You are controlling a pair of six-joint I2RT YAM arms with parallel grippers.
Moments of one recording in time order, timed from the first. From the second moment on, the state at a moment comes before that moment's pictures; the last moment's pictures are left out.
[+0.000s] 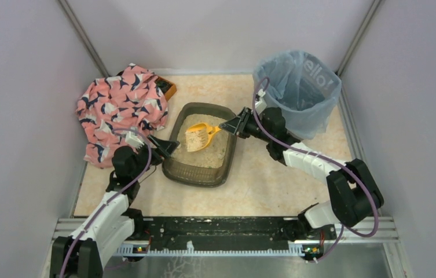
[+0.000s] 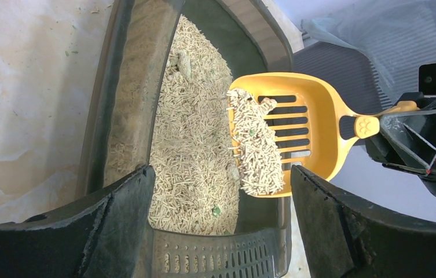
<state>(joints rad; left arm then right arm) -0.15 0.81 0.22 0.39 0.34 -0.85 0.53 1.40 0.77 0.45 -0.40 0.90</state>
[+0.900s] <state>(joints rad) -0.15 0.82 0.23 0.38 0.34 -0.84 0.59 1.46 0.68 0.66 -0.31 0.97</state>
